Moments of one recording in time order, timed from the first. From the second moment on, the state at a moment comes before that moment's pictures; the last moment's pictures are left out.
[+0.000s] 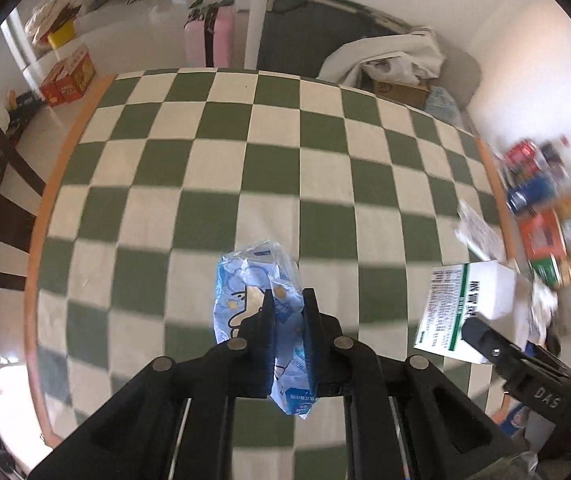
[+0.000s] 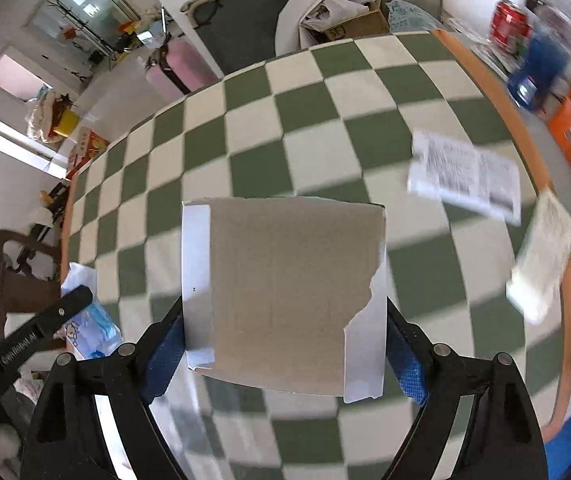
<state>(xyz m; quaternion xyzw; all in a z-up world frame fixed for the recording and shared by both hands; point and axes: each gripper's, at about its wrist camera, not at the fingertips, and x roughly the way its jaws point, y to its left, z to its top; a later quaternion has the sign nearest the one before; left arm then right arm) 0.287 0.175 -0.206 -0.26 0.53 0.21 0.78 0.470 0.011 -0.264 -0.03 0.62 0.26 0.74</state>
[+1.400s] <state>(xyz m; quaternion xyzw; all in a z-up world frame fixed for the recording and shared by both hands) 0.006 0.074 -0.676 -0.39 0.66 0.15 0.62 0.079 -0.122 -0.709 -0.01 0.75 0.25 0.61</state>
